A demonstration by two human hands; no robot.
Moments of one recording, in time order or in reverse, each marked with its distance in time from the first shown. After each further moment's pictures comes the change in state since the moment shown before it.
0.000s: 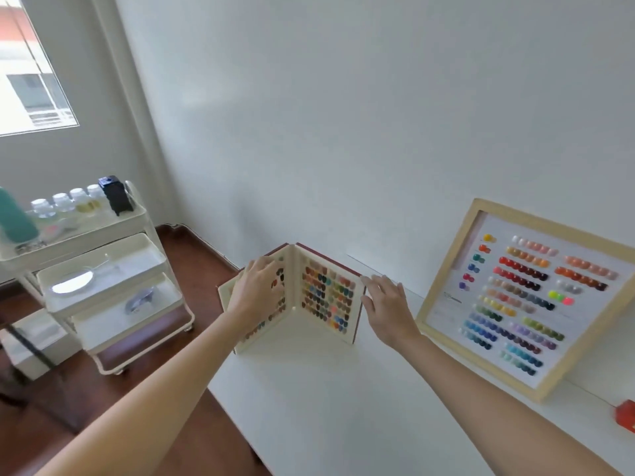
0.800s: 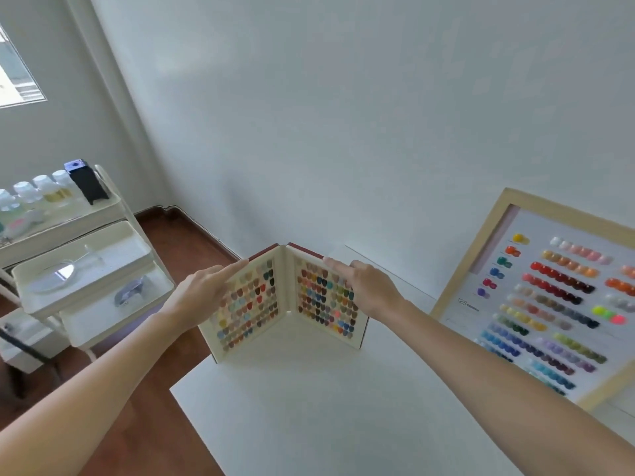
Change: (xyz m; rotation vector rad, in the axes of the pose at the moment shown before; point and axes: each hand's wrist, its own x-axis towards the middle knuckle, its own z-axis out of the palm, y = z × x) left_hand 0.059 -0.086 0.007 0.112 -0.228 0.085; right_hand 0.105 0.011 0.010 -0.087 -0.216 -0.192
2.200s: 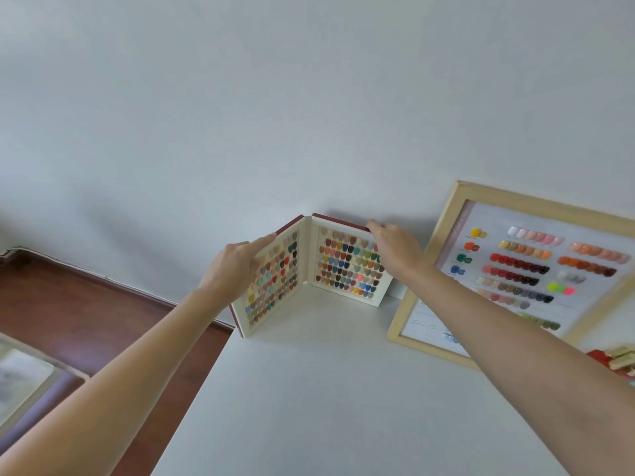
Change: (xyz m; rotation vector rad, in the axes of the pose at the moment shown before) left_hand 0.243 0.090 0.053 -0.168 -0.079 0.291; right_hand 0.059 0.148 -0.042 -0.260 0.131 0.514
